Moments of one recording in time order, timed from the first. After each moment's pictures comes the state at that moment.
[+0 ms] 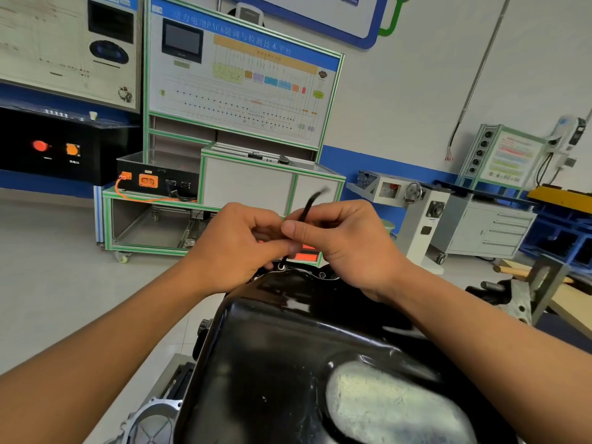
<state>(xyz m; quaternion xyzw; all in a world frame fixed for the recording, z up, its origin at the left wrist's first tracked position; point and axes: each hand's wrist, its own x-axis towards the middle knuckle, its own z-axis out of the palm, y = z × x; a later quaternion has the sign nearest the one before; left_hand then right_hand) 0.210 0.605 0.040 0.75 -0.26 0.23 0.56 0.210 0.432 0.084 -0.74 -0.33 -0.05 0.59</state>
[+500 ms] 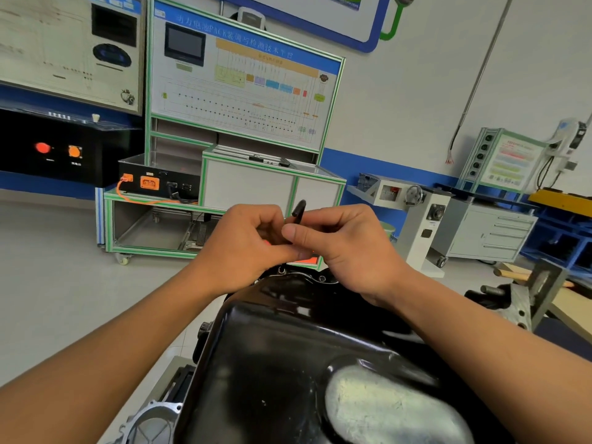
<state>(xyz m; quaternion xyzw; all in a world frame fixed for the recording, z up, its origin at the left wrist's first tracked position) 0.214 0.599 0.042 0.74 -0.25 0.25 0.57 0.207 0.431 0.085 -0.73 -0.33 -0.04 0.60</state>
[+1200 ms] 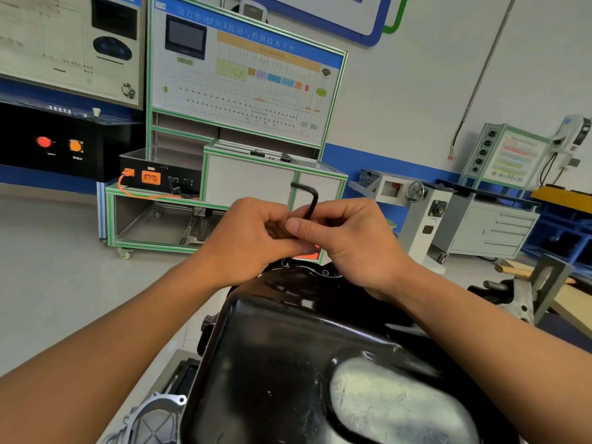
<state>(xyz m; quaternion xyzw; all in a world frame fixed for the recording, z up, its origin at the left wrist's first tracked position) 0.210 0.599 0.046 0.77 -0.27 0.23 0.53 0.207 0.432 0.085 -0.75 -0.33 -0.06 0.58</state>
